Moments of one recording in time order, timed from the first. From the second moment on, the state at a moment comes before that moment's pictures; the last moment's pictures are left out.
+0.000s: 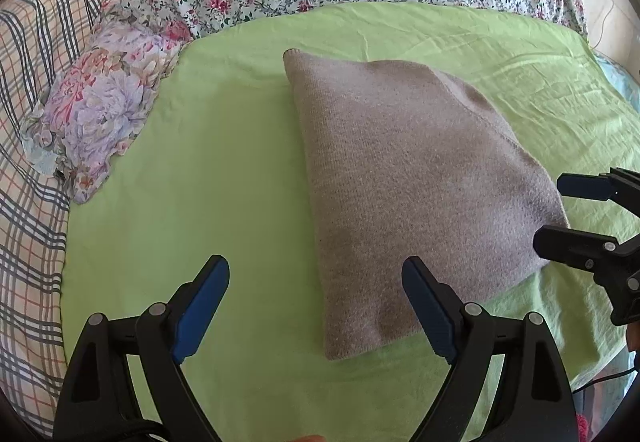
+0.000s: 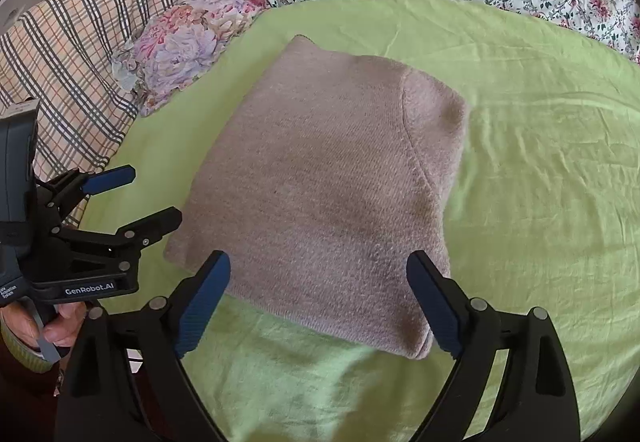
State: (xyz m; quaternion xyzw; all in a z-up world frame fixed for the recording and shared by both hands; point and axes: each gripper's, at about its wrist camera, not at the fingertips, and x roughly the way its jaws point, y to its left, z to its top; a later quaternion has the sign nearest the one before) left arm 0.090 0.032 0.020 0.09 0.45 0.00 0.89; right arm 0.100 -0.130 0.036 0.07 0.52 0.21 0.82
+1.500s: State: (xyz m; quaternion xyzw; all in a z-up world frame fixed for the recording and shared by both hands) left arm 0.109 0.031 0.024 0.09 0.45 -0.01 0.89; right arm 0.118 -0.131 0.038 0.07 0.52 0.20 0.82
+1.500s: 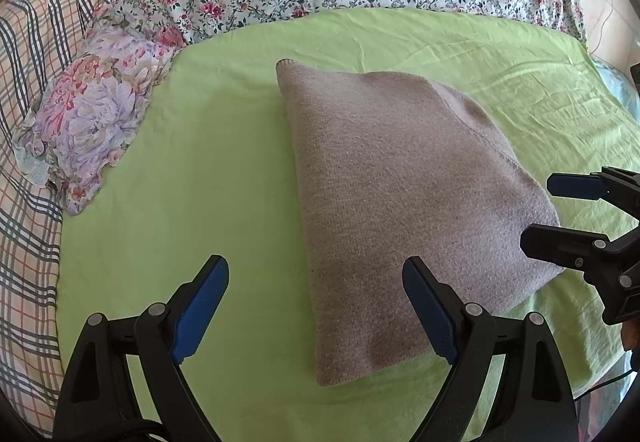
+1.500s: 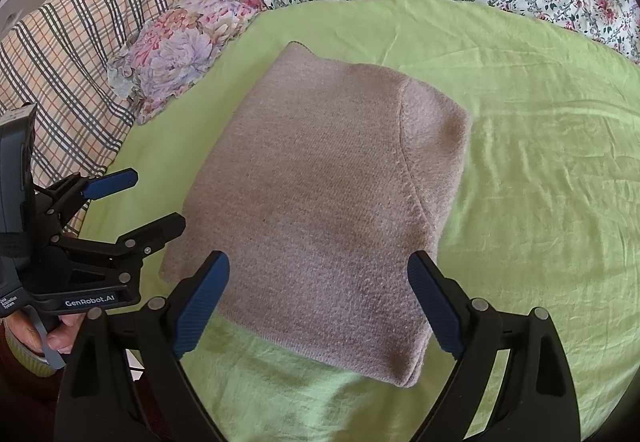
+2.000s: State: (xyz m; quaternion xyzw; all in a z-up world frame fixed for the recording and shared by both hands) left arm 0.113 0.027 0.025 0.09 0.44 -0.02 0.89; right arm 0.123 -0.132 0.038 0.08 0.52 0.21 0.82
